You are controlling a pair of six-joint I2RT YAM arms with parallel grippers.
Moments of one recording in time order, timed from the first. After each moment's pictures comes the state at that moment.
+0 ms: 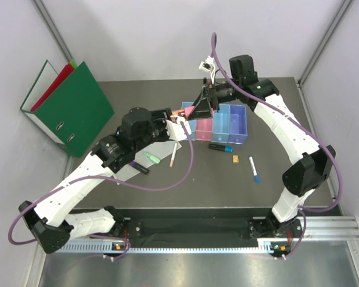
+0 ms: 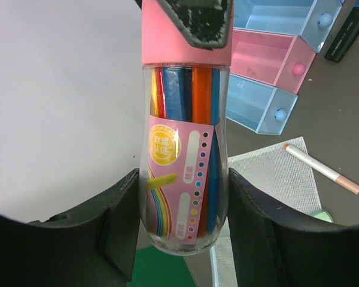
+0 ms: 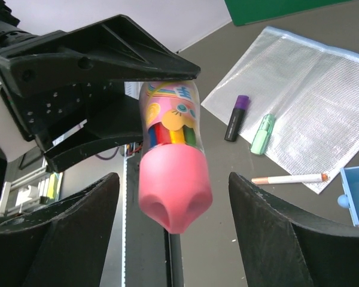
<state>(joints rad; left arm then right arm) -0.75 1.12 1.22 -0.44 -0.05 0.89 0.46 1.71 1.82 -0.67 -1.11 0.04</state>
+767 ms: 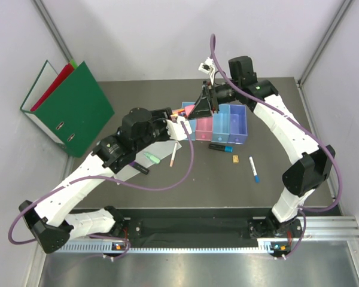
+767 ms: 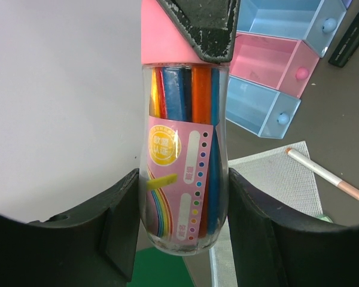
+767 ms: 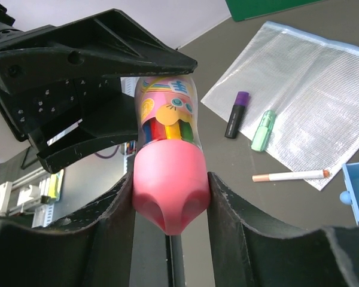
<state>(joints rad) -0.75 1.12 1.21 -0.42 -0.06 0.88 0.46 1.71 1.81 -0.67 -1.10 0.05</state>
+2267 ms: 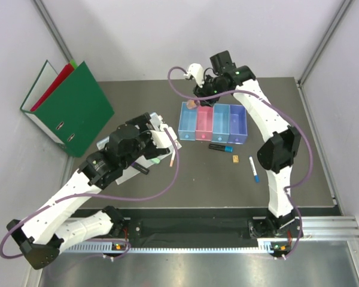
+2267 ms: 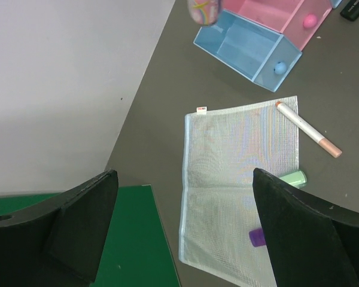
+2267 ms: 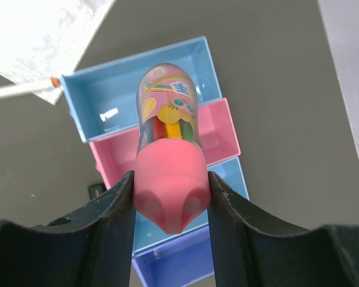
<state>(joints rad) -0.76 0.92 1.05 -0.49 -0.22 0.73 0.48 2.08 2.27 -1.02 -0.32 -0.65</state>
